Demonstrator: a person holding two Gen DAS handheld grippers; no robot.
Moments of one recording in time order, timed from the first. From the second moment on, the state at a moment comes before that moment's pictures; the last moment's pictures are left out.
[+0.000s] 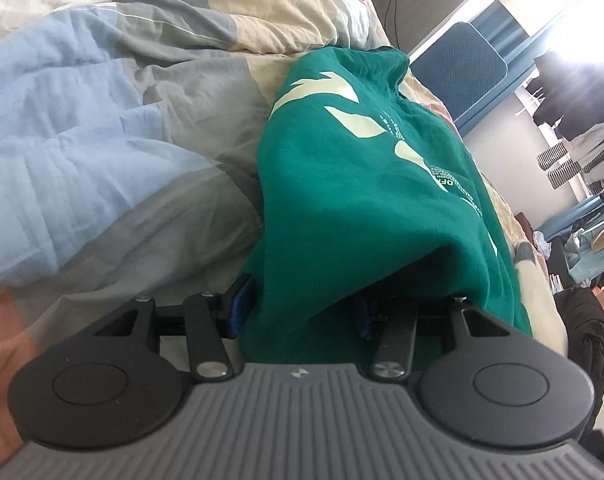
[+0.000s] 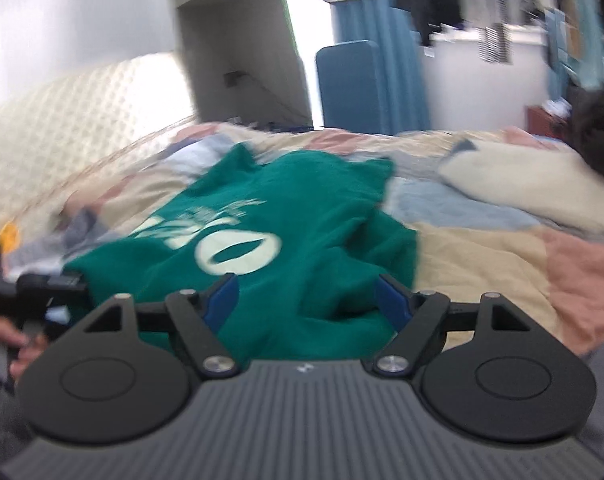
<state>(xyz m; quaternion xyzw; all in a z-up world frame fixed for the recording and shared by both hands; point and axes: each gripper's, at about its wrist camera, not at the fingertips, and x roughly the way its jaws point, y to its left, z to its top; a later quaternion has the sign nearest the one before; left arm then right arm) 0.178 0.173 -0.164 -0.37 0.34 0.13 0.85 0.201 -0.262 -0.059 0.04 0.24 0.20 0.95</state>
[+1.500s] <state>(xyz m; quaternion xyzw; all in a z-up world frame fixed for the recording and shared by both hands) 0.130 0.126 -0.069 -0.30 0.16 -0.01 0.94 0.238 -0.257 -0.010 -0.12 0.11 0.18 0.97</state>
